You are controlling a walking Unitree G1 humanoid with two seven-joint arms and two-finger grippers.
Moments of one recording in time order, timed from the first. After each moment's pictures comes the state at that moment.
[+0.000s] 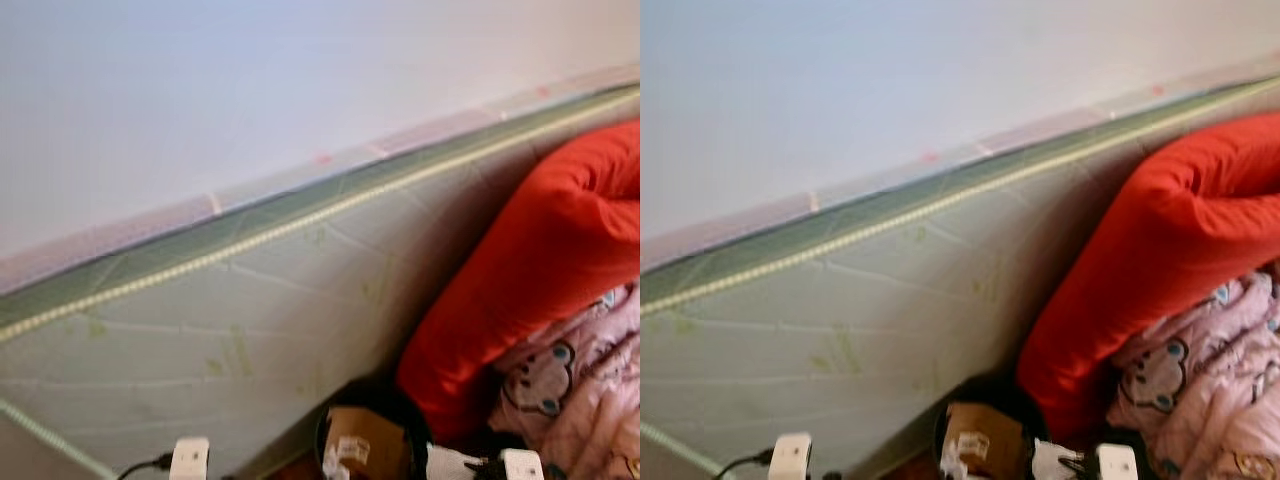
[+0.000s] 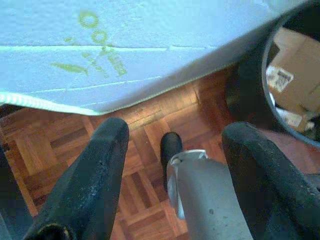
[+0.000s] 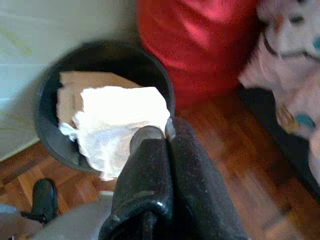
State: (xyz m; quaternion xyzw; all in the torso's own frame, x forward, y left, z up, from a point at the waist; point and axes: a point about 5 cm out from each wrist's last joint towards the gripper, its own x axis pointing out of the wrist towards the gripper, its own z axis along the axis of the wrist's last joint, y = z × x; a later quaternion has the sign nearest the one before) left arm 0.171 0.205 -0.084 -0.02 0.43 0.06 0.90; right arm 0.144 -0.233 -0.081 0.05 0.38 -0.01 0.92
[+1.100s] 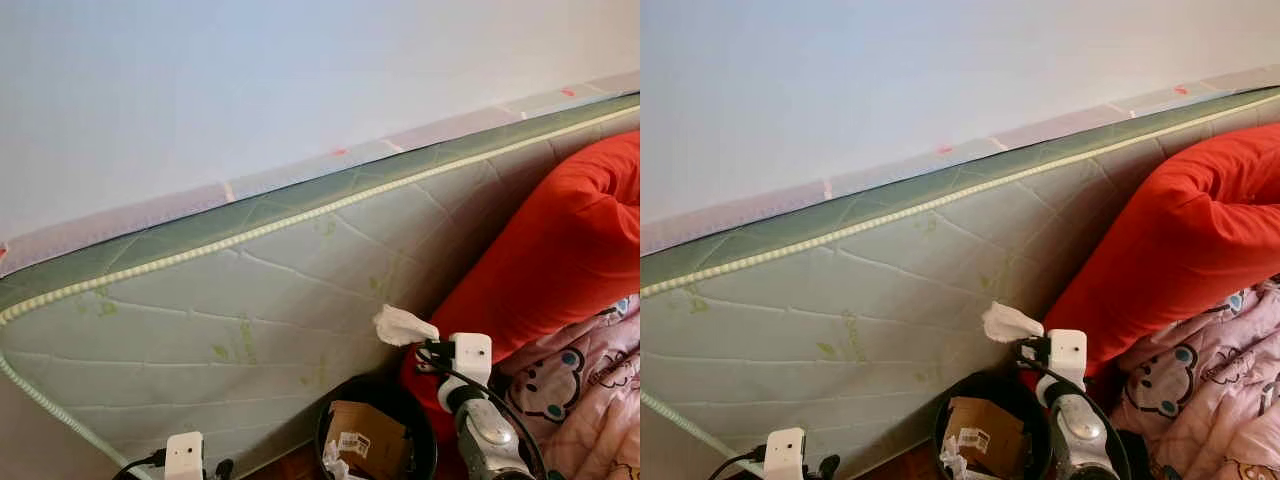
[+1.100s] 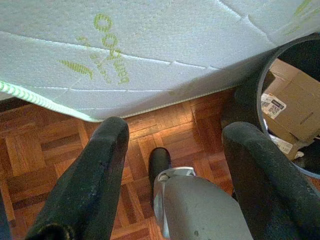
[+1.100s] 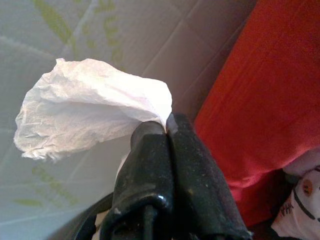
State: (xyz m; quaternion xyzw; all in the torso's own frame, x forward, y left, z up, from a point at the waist) left arm 0.174 0.206 -0.080 -0.05 0.38 0.08 0.92; right arm 0.268 -0.176 -0.013 0.04 0.17 0.01 0.98
